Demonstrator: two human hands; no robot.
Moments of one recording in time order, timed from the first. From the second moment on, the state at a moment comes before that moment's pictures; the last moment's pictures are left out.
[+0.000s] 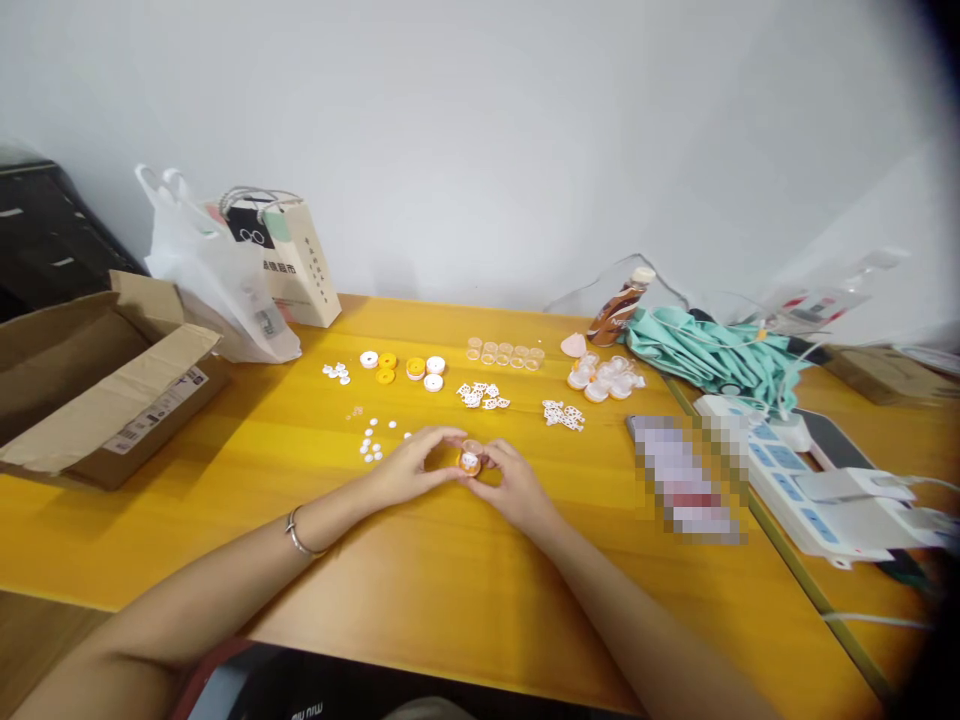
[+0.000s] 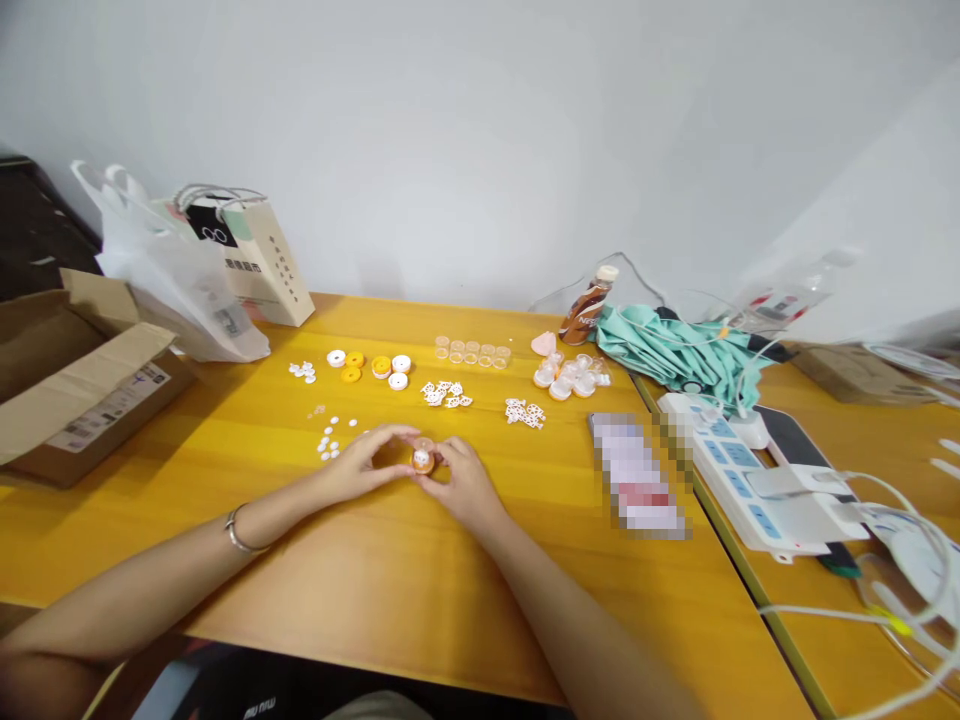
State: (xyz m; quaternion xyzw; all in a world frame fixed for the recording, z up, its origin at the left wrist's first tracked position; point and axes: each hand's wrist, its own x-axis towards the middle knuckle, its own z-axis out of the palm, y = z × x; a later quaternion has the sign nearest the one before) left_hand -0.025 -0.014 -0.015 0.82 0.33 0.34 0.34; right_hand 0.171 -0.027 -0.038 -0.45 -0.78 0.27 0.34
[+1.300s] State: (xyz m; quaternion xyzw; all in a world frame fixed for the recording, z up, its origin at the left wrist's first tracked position) left_hand 0.001 -0.038 -0.012 0.47 0.27 0.46 0.71; right_hand 0.166 -0.031 -0.007 -0.46 -0.73 0.27 0.42
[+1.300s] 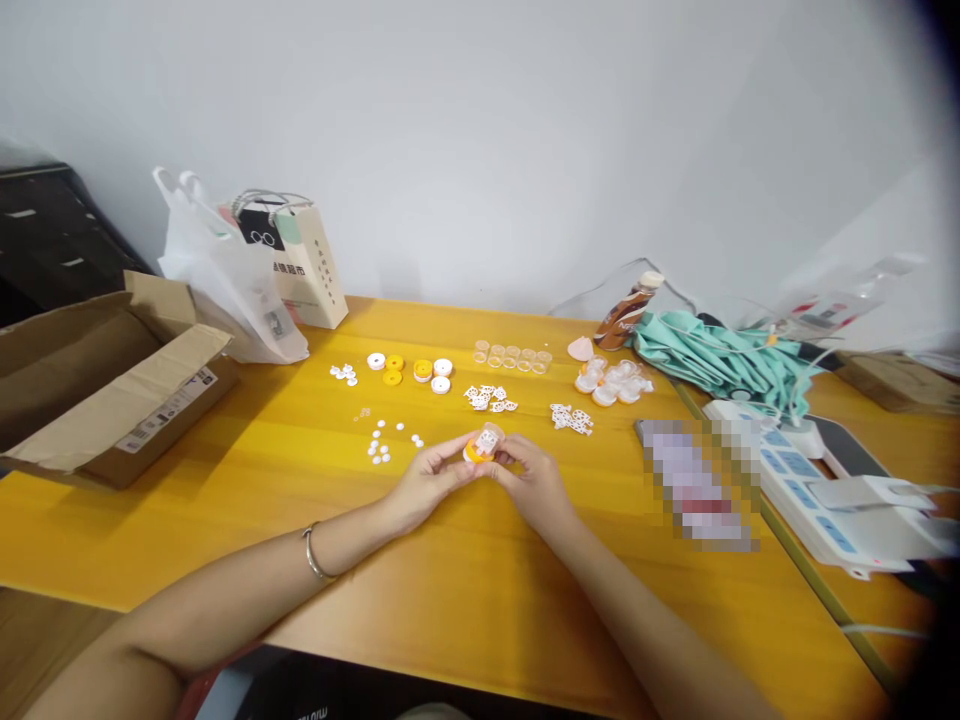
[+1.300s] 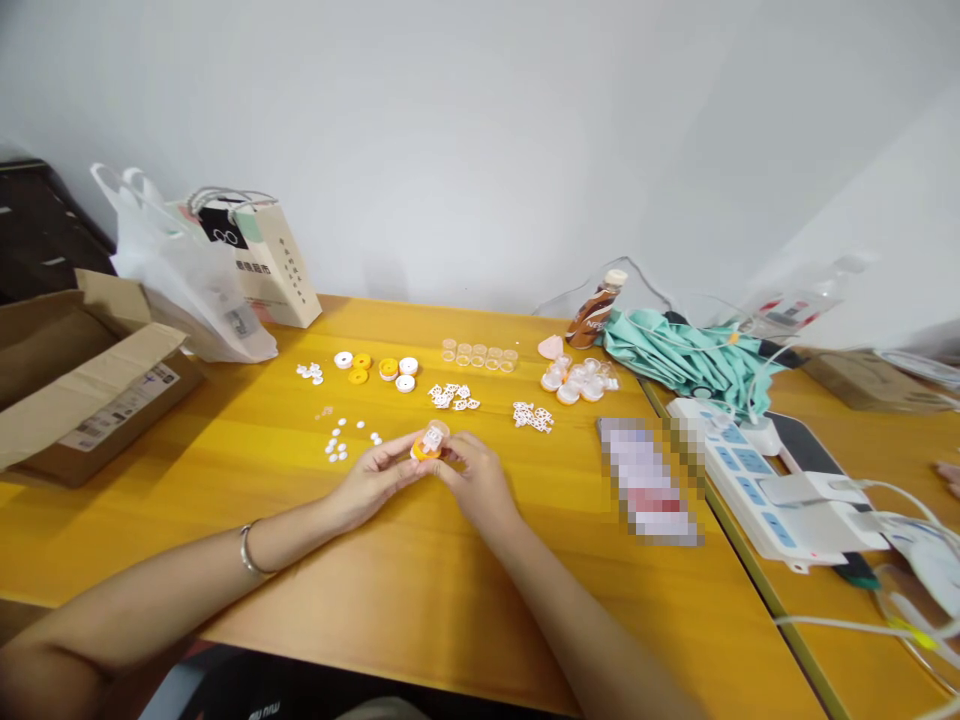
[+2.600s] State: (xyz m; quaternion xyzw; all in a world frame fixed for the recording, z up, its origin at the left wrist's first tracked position) left_hand 0.007 -0.044 -0.011 0.46 0.37 0.49 0.64; right_hand 0.158 -0.040 -0.003 -0.39 -0.49 0.53 0.57
